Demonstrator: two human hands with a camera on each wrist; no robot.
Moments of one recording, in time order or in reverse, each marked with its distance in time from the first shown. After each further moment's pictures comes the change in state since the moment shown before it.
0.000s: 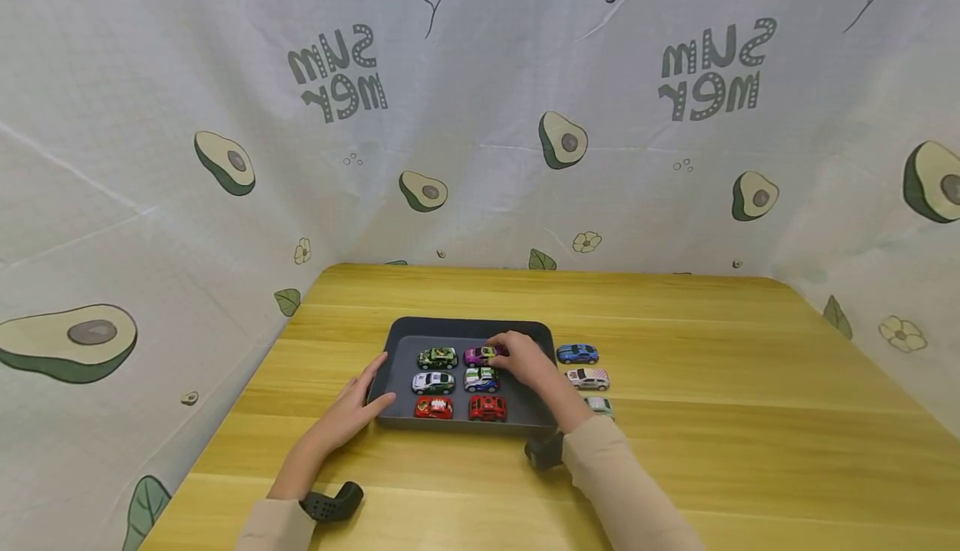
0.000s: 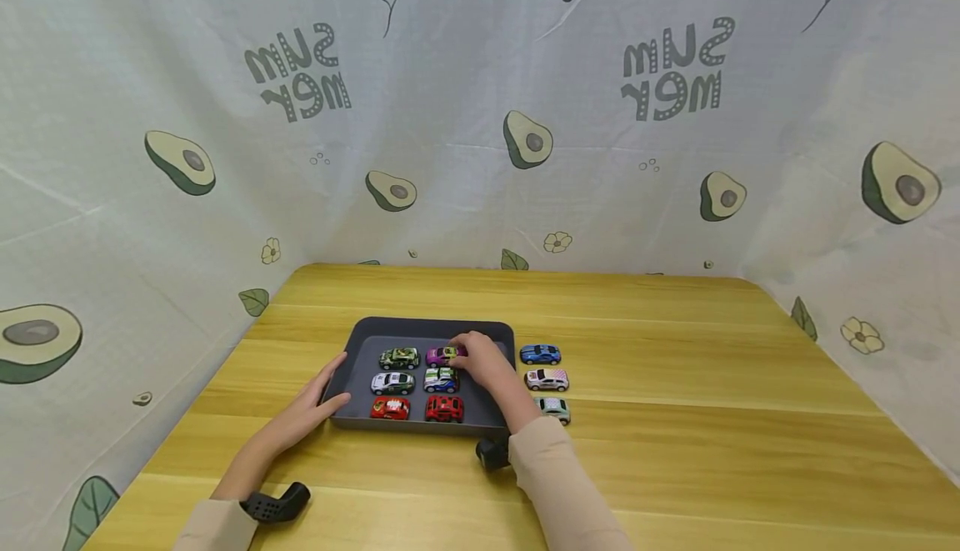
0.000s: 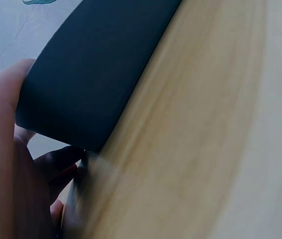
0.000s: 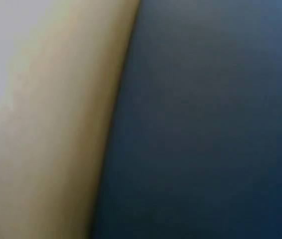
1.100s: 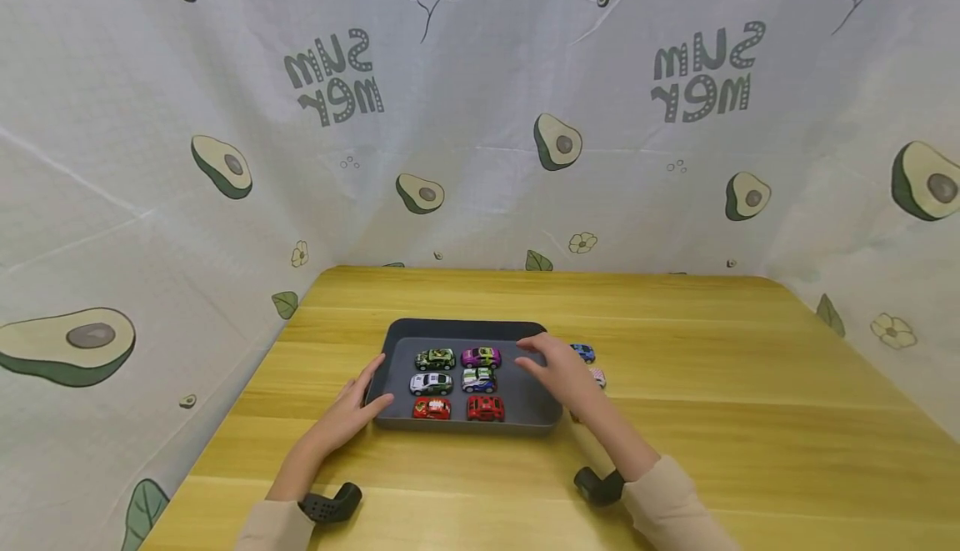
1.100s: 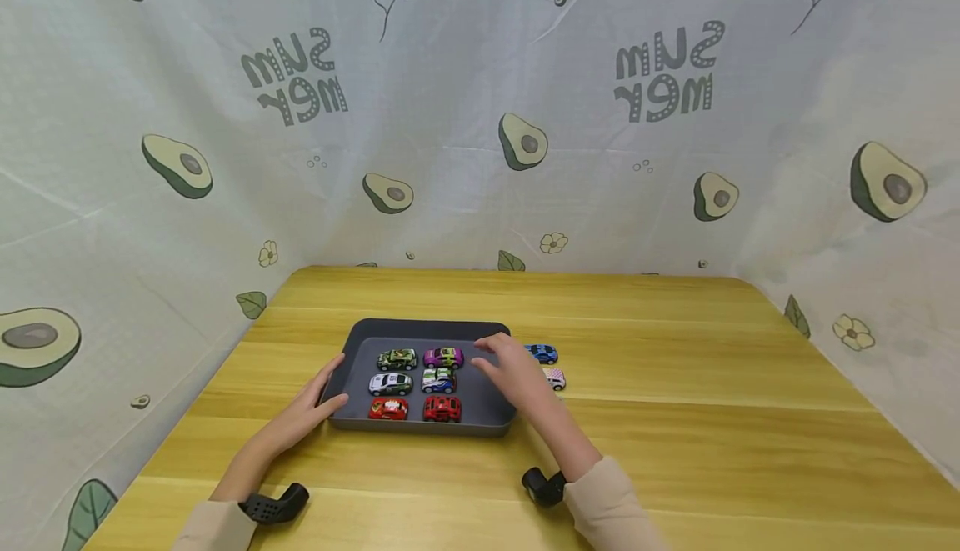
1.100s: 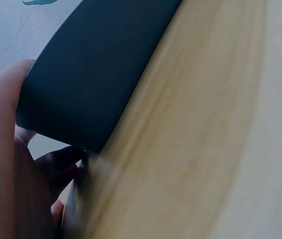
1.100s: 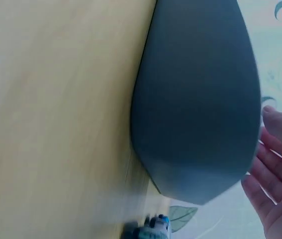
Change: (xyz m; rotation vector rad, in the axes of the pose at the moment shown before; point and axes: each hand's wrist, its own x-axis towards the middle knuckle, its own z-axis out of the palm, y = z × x) left_hand -0.002 0.001 0.000 -0.015 -0.006 0.007; right_hand -0.066 0.007 -0.031 -0.033 0.264 -0.084
